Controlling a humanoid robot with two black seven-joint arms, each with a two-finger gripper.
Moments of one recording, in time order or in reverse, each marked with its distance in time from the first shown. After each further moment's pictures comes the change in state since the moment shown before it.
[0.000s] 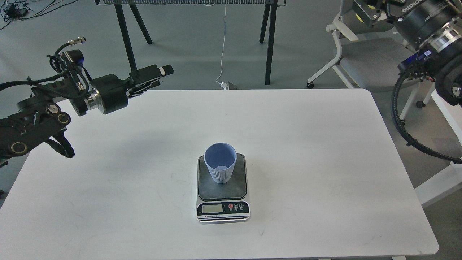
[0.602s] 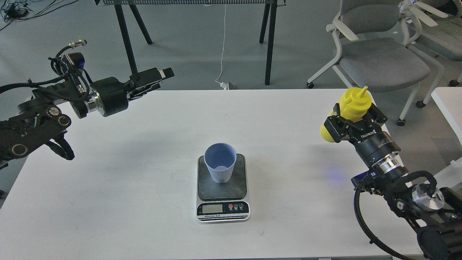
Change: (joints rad) left arm 0.009 0.000 0.001 0.000 0.003 0.002 0.000; right arm -0.541 0.264 0.026 0.023 0.010 0.074 -0.002
